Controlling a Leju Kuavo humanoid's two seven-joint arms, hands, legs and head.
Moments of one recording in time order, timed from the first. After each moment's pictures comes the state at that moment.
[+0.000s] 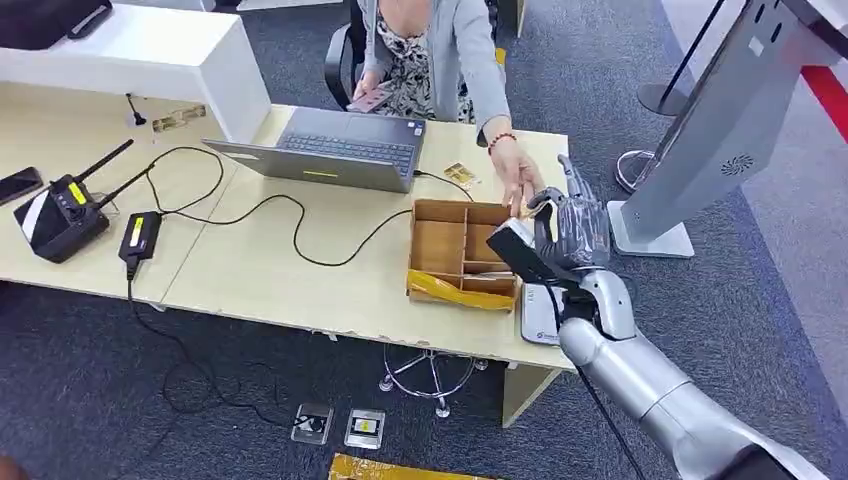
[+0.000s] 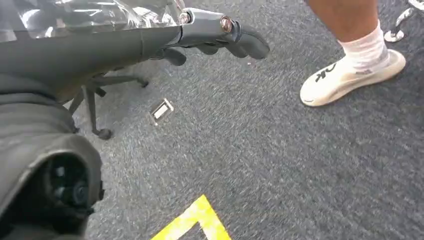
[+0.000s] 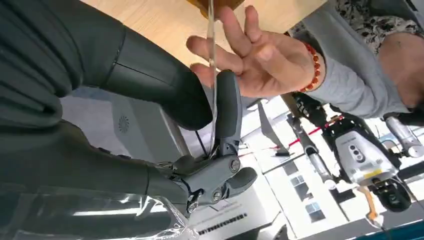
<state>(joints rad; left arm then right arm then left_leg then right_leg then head) -0.17 0.01 1.41 -0.09 -1.13 0.44 -0.09 -0.73 -0.21 0.95 -0.88 0.42 -0.66 0.03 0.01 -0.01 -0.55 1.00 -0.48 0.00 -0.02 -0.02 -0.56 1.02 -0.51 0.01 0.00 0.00</state>
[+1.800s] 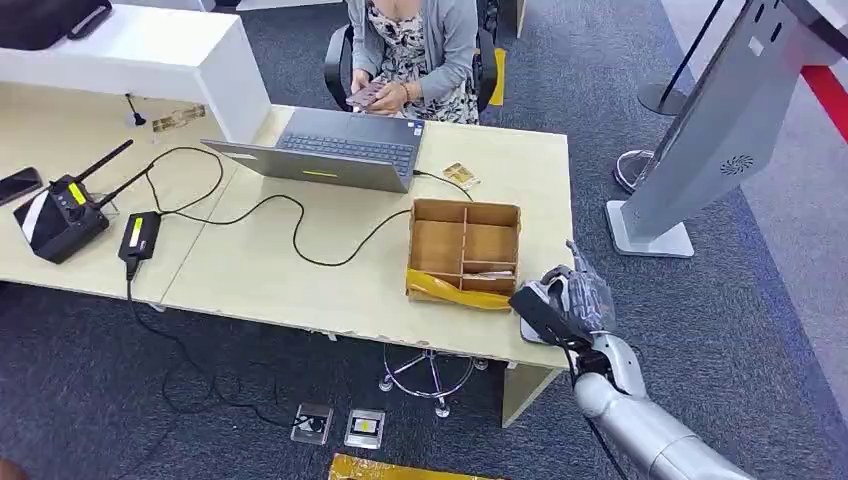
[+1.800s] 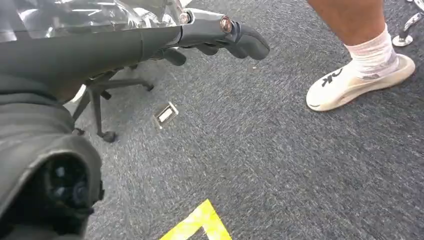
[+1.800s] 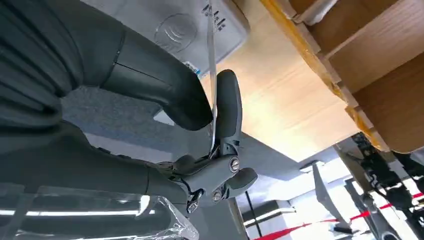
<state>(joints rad) -0.17 0.00 1.41 -0.09 -1.15 0.47 -0.07 -0.57 -0.25 0.97 -0.73 0.19 -0.61 -0.09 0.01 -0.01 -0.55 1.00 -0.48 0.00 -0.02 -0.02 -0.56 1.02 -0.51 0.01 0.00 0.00</state>
